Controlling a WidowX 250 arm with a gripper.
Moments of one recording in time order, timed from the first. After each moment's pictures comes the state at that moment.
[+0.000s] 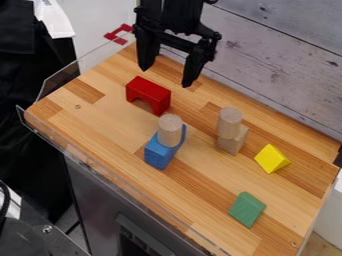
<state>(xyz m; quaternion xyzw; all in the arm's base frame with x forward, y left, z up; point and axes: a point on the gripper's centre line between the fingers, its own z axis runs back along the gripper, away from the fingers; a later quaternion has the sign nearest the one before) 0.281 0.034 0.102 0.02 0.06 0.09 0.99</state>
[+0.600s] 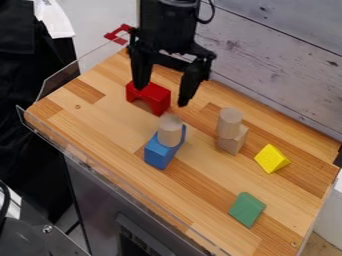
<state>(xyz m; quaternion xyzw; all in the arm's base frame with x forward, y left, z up) 0.259 0.019 0.087 0.00 0.08 0.10 0.99</state>
